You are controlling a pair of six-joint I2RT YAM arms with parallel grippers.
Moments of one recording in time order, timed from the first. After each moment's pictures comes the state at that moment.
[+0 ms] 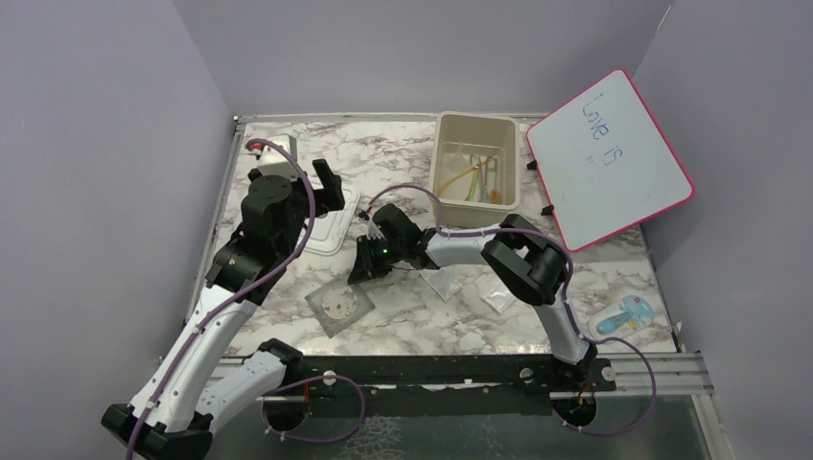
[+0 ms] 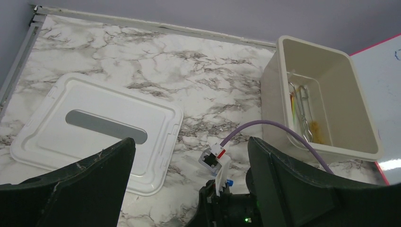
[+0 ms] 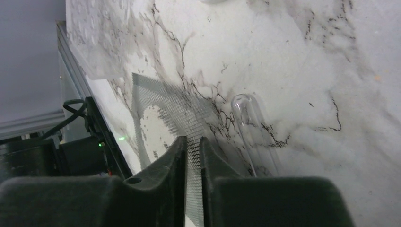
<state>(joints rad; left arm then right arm) -0.46 0.86 1.03 -0.39 -0.35 -0.33 0.94 2.16 1.33 0.15 -0.47 0.71</state>
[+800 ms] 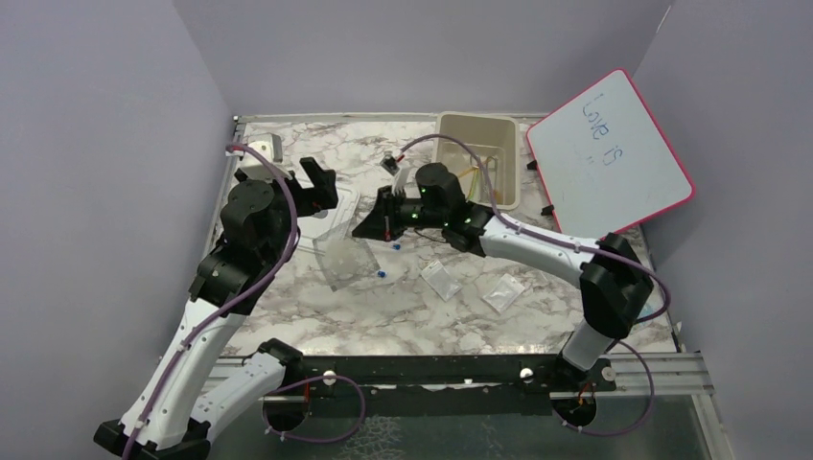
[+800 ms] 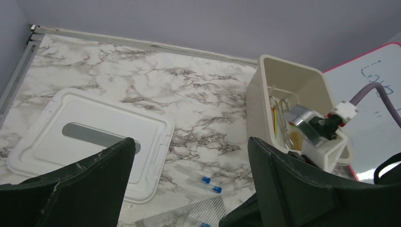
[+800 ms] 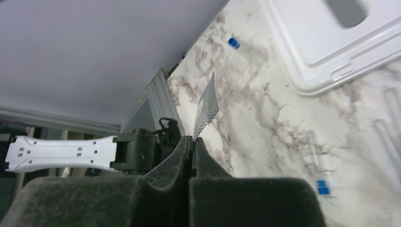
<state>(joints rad) -0.46 0.81 1.08 -0.41 -0.33 -0.34 0.90 1.72 1.24 0.18 -0.48 0.64</state>
